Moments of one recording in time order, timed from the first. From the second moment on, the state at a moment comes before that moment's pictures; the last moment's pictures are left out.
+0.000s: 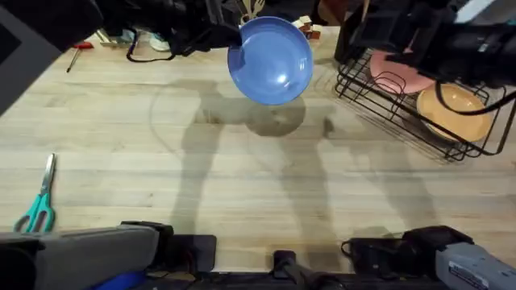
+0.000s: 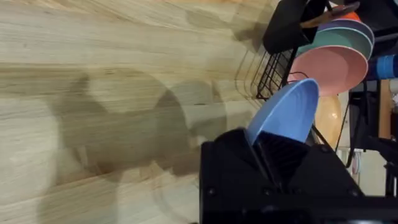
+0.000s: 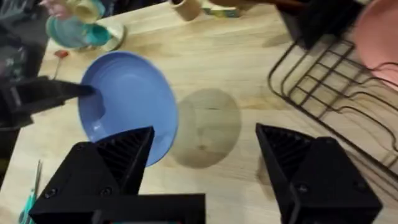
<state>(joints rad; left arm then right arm) -0.09 1.46 1.33 -0.72 0.53 -0.42 0.13 1.04 1.05 -0.60 -0.28 0.39</state>
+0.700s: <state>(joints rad) -0.09 1.46 1.33 -0.72 0.53 -0.42 0.19 1.04 1.05 -0.60 -0.29 0.68</state>
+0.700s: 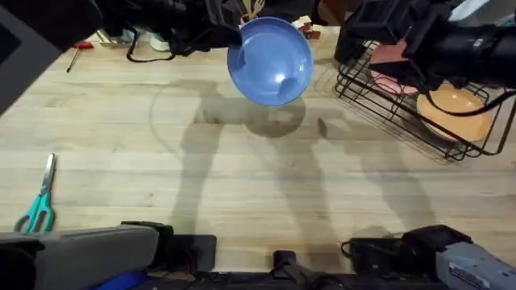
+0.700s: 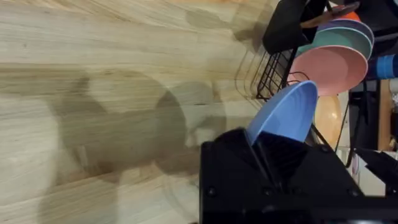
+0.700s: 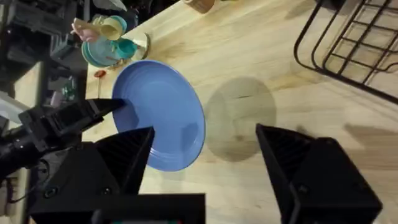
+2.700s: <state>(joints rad) -0.09 1.46 1.33 -0.72 0.53 -0.42 0.34 1.34 1.05 -0.50 -0.29 0.57</state>
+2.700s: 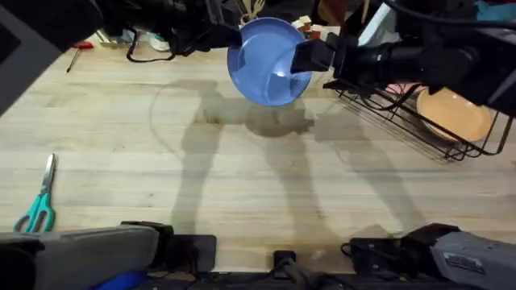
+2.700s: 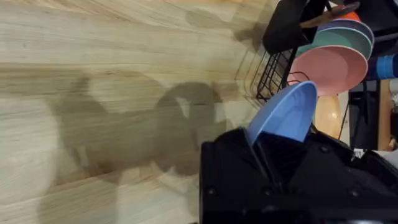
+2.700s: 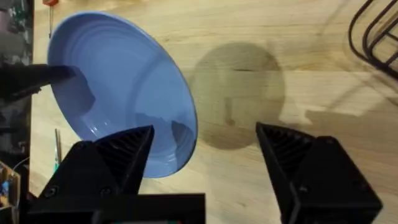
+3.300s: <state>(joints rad) -0.09 1.46 1.33 -0.72 0.53 -0.42 0.34 1.34 1.05 -0.46 -0.29 0.58</state>
